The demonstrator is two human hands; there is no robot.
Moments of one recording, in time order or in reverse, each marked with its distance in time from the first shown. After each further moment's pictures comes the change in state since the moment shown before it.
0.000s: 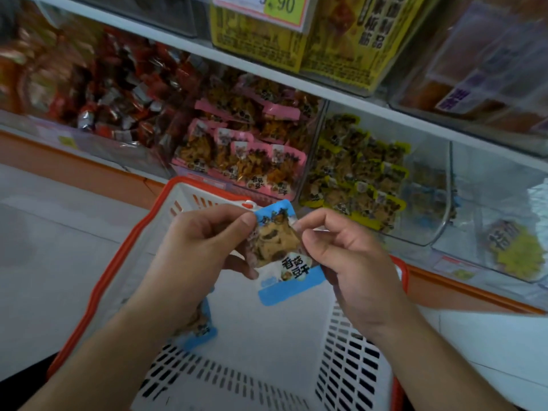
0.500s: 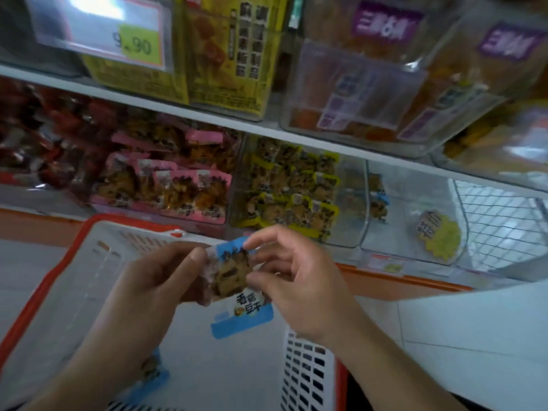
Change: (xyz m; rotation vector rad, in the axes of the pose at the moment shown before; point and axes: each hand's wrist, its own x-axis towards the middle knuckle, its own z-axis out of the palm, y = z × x) left_hand -0.002 -0.008 0.033 0.154 0.016 0.046; right_hand -0.009 -0.007 -0.032 -0.348 0.069 -0.048
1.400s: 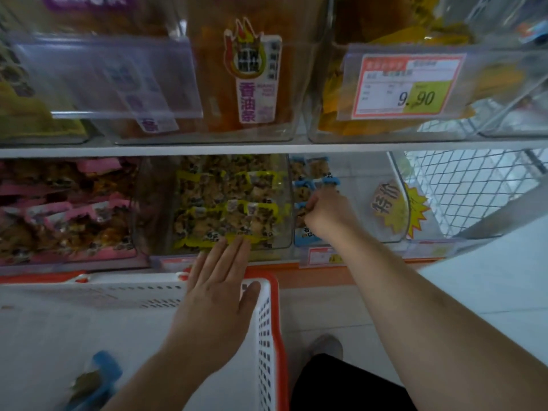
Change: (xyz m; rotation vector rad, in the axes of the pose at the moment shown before) left_hand 0.040 -0.051 0.166 1.262 -0.339 0.434; right_hand 0.089 0.131 -0.196 -0.569 0.399 0.455
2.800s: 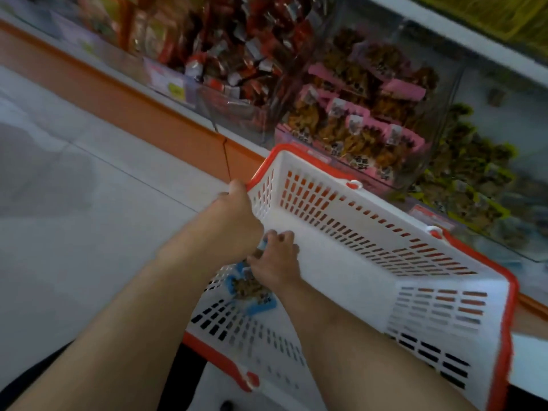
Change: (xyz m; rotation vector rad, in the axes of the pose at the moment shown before) left_hand -0.165 -0.249 -0.101 -0.549 -0.061 -0.764; right_hand -0.229 -0.197 0.377 -0.256 -0.497 -0.301
